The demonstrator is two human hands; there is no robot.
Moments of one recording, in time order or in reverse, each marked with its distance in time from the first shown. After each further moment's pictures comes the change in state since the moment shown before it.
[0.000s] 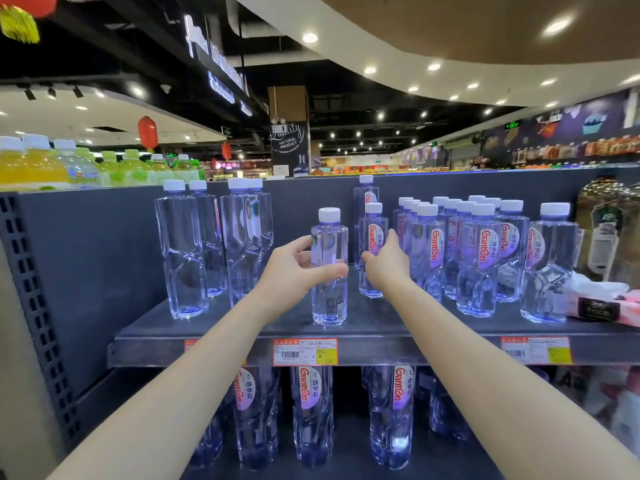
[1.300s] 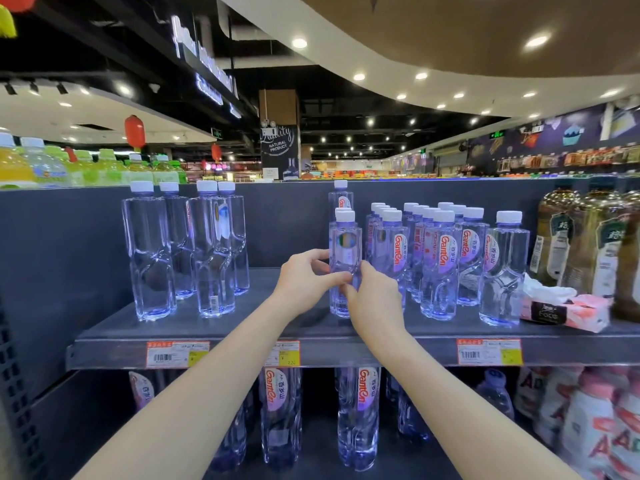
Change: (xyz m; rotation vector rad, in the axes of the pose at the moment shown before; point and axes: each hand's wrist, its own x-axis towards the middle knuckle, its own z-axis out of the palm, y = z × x) left_hand 0.039 -0.024 0.068 0.232 0.088 -0.066; right_hand -0.061 0.036 -0.030 -0.278 0.119 -0.268
